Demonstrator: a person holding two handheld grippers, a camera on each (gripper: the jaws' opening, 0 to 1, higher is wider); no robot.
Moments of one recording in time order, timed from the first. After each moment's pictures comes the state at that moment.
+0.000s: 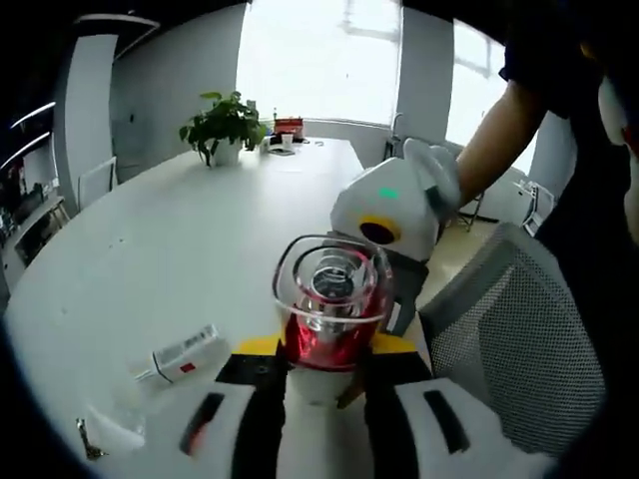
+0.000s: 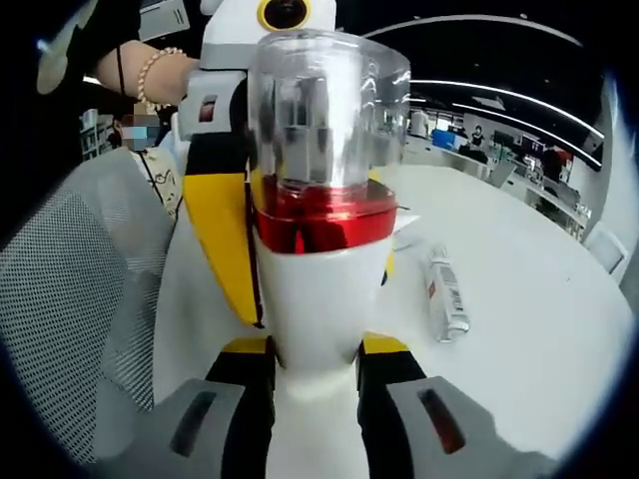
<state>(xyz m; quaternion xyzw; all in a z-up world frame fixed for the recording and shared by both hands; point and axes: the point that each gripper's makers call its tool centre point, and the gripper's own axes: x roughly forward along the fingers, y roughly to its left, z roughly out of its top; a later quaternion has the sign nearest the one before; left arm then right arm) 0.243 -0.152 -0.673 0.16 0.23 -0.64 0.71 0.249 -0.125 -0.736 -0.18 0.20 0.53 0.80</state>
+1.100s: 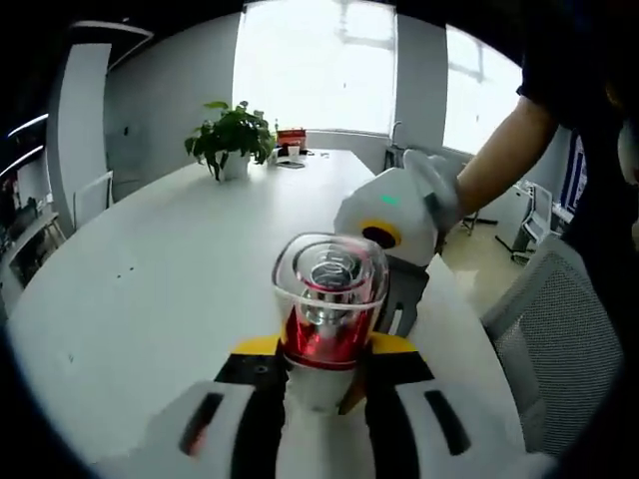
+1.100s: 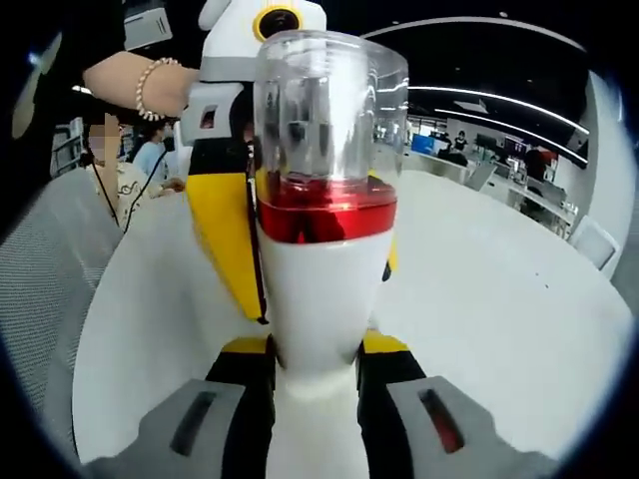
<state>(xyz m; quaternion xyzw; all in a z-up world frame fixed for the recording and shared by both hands) 0.350 -0.180 -0.669 0.15 0.21 -0.66 0.71 0.354 -0.149 -0.733 -0.17 0.19 0.50 0.83</state>
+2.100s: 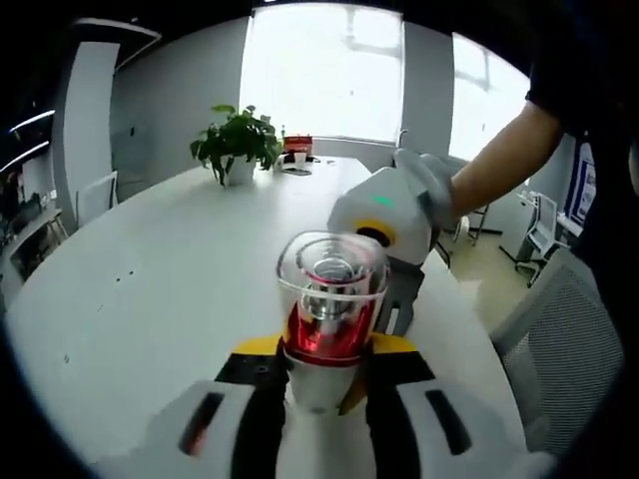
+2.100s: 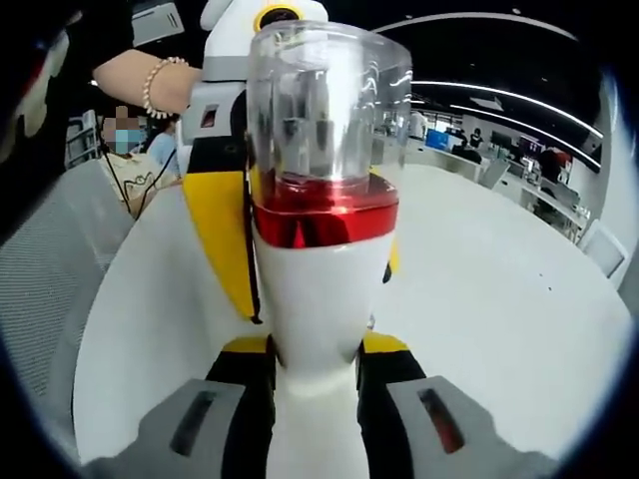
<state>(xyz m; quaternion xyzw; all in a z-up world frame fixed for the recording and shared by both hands) 0.353 -0.195 -0.669 0.13 0.20 -0.65 0.72 0.357 -0.165 -0.735 -0.18 0.20 0.53 0.80</state>
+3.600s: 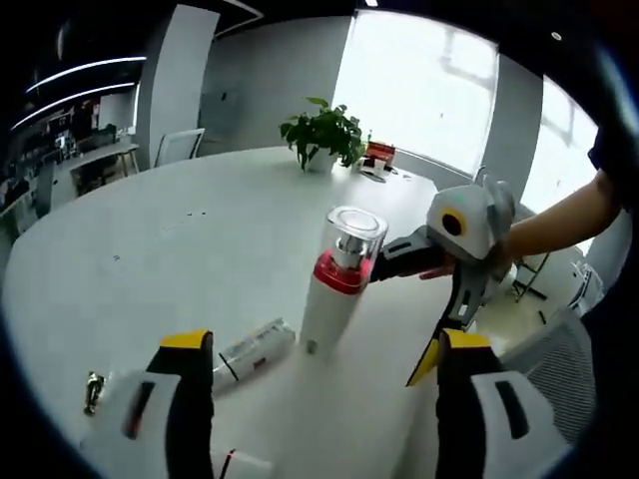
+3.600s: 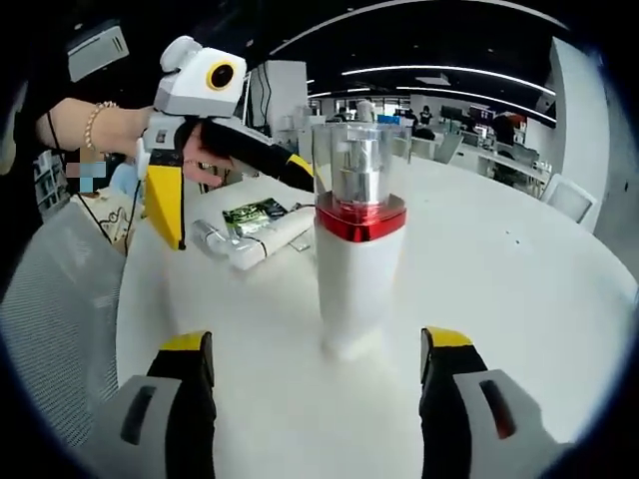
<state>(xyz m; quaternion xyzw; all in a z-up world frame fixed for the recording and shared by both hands) 0.336 -0.122 -0.658 0.04 0.27 -0.50 0.82 0.316 -0.184 -0.714 -0.12 0.24 0.44 0.86</state>
